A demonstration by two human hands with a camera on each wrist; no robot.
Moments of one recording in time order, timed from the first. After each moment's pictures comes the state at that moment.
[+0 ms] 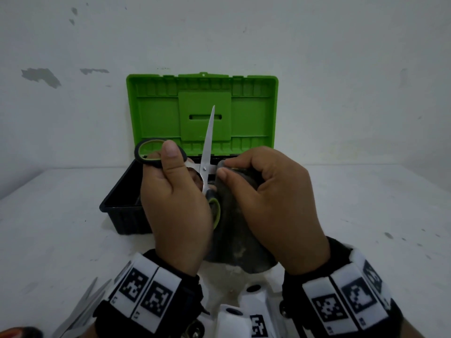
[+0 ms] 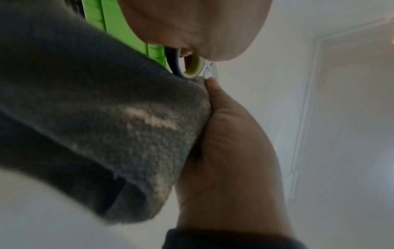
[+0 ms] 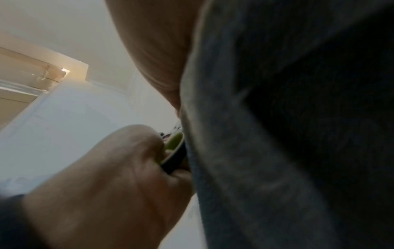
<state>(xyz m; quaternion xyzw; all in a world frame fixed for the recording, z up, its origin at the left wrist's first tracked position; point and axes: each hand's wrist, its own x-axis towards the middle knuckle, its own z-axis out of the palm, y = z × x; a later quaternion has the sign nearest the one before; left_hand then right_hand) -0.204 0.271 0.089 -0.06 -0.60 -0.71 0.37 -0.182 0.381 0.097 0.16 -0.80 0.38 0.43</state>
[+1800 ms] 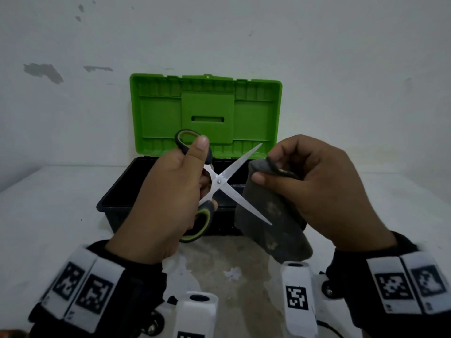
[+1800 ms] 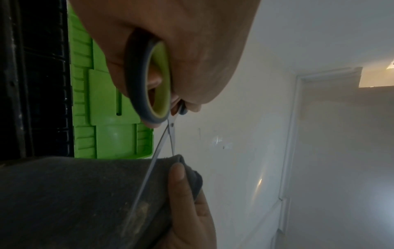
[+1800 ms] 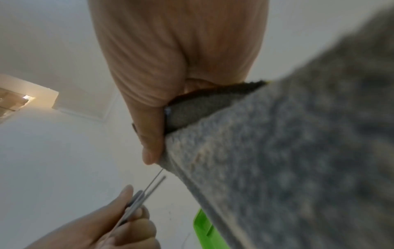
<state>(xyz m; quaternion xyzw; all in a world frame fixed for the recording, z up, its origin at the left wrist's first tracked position) -0.209 0.244 0.110 -0.10 -0.70 -0.70 0.09 -0.187 0.435 0.115 0.17 -0.80 0.48 0.31</state>
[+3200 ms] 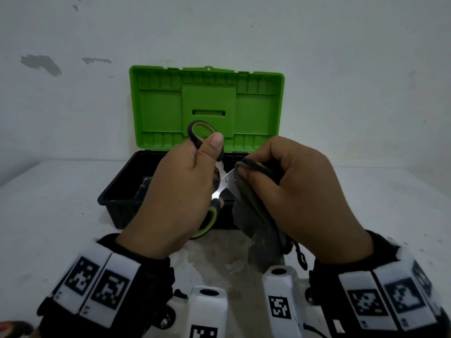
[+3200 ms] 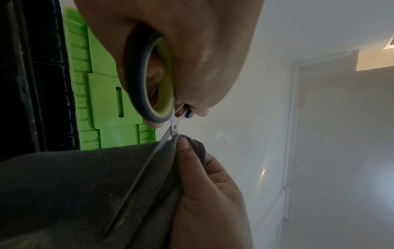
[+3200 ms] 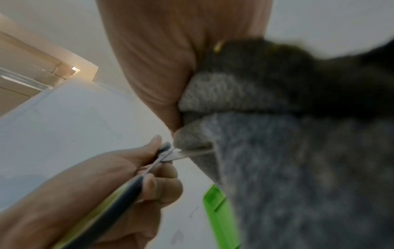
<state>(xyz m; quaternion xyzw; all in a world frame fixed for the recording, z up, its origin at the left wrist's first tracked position) -0.211 0.246 0.103 -0.20 -0.75 -0.60 0.17 -0.181 0.404 0.110 0.16 -0.86 0.32 0.37</state>
